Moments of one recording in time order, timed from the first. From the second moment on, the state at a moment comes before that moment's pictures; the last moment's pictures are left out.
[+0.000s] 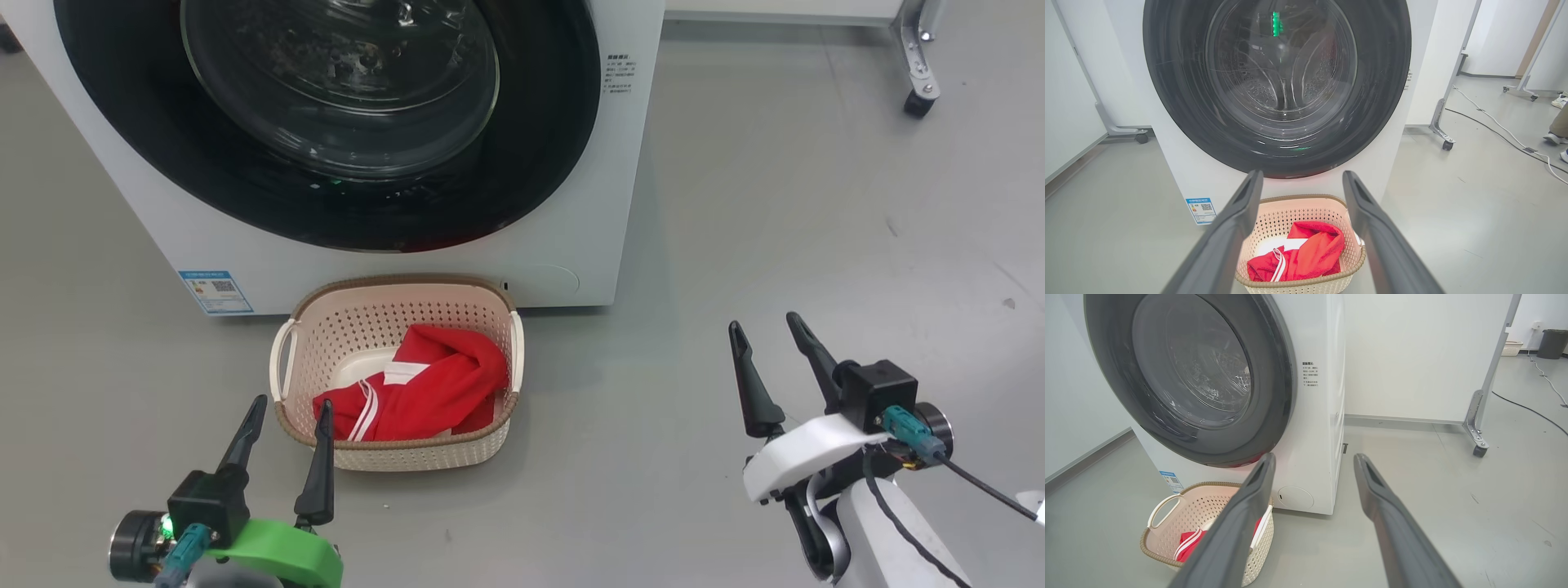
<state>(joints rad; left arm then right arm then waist) -0.04 0.08 -0.20 0.23 -0.29 0.02 -0.25 -0.21 -0.06 0.20 0.41 0.27 0.05 -0.25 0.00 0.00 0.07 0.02</state>
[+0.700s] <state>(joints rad) 0.01 0.08 -0.20 0.20 -0.30 0.02 -0.25 -0.03 -0.05 0.21 0.27 0.27 0.00 -0.25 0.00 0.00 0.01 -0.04</state>
